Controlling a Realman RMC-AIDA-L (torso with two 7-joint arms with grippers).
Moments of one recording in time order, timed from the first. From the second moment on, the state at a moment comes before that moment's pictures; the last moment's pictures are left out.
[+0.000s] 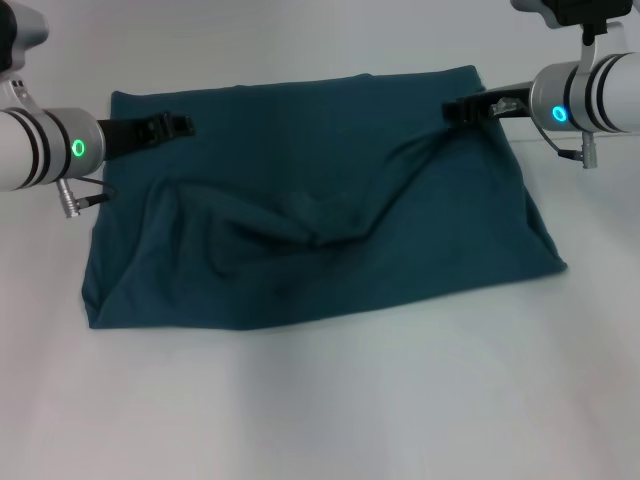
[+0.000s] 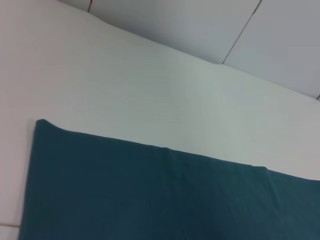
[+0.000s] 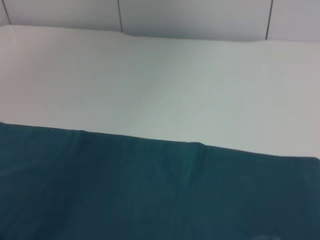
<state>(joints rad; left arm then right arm) -0.99 -2.11 0.52 0.55 2.51 0.65 -2.41 0.95 2.01 -0.90 -0.53 -2.47 -0.56 2.36</state>
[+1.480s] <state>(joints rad) -0.54 -2.08 0.52 0.65 2.08 1.16 -2.38 0.45 1.96 -0.71 -0.65 -1.80 -1.64 2.13</state>
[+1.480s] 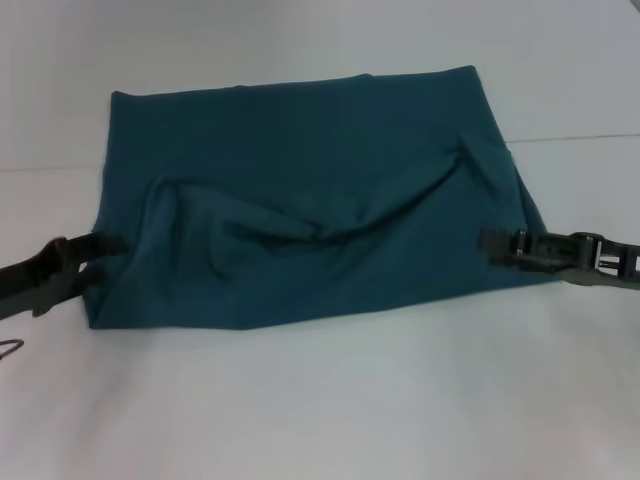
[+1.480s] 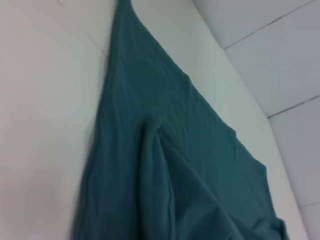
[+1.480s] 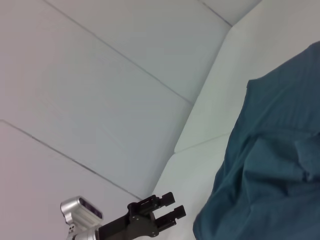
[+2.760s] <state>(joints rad) -0.55 -2.10 0.69 0.65 2.15 1.02 -2.18 0.44 1.96 -0.66 -0.63 -1.79 -1.64 2.09</state>
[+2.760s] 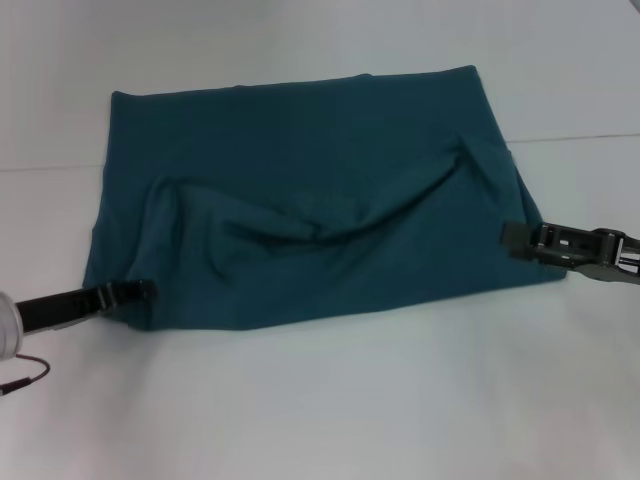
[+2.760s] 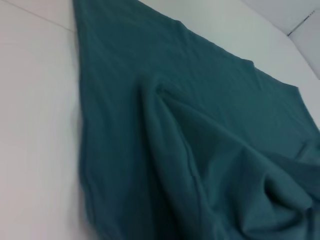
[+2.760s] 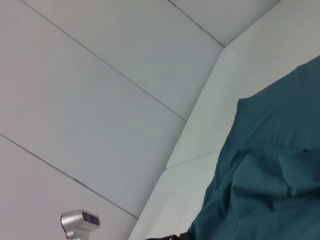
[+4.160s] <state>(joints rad) -0.64 -2.02 0.46 0.56 2.18 1.24 -2.45 0.65 1.84 -0.66 -0.66 -2.32 -1.34 2.39</state>
